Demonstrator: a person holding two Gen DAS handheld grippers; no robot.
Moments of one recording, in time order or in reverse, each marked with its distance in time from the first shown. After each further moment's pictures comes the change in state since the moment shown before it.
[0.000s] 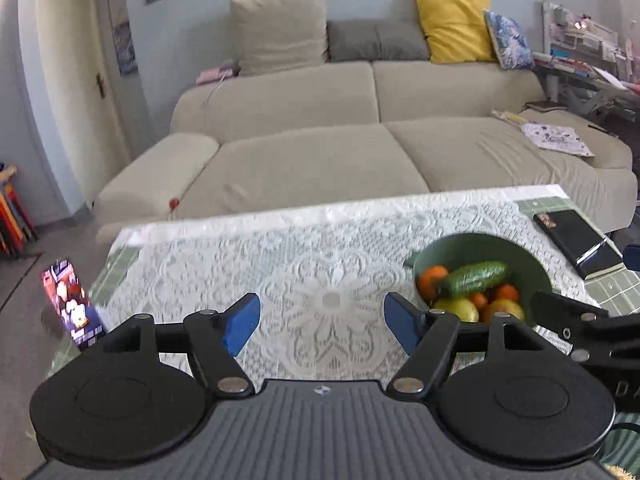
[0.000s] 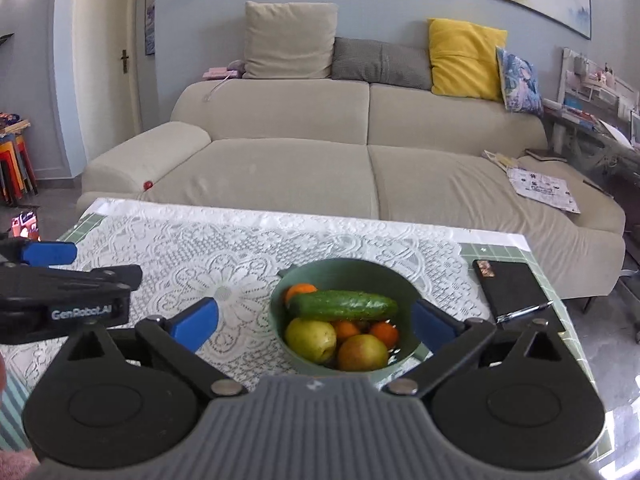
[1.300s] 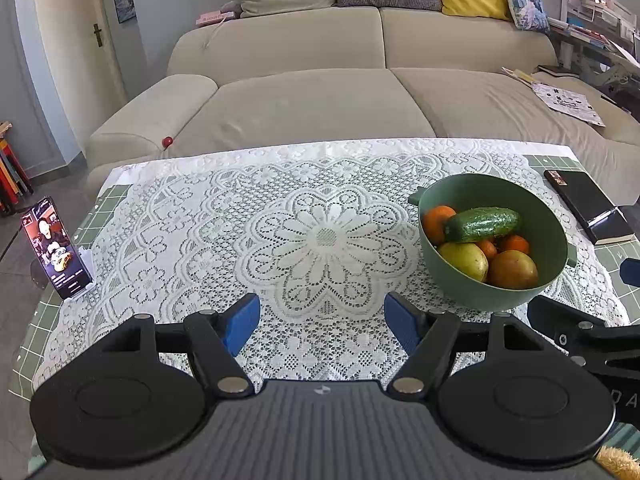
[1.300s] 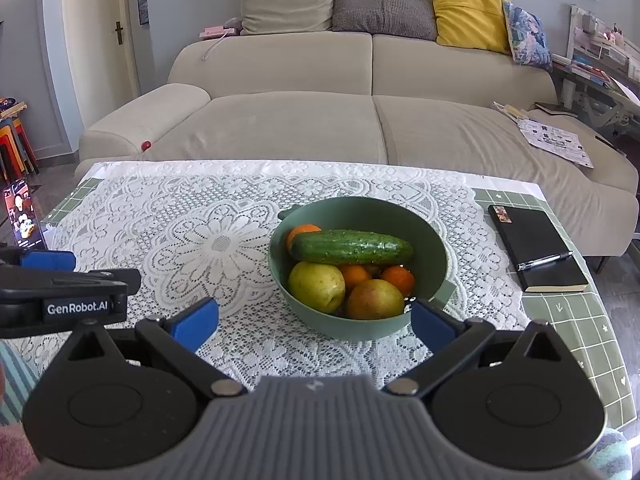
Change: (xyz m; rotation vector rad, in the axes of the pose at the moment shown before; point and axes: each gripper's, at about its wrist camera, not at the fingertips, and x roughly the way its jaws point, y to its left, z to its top) left arm 0.029 -0.003 -0.026 -0.033 0.154 -0.008; right arm 0.038 -0.007 -0.028 0.027 0.129 0.022
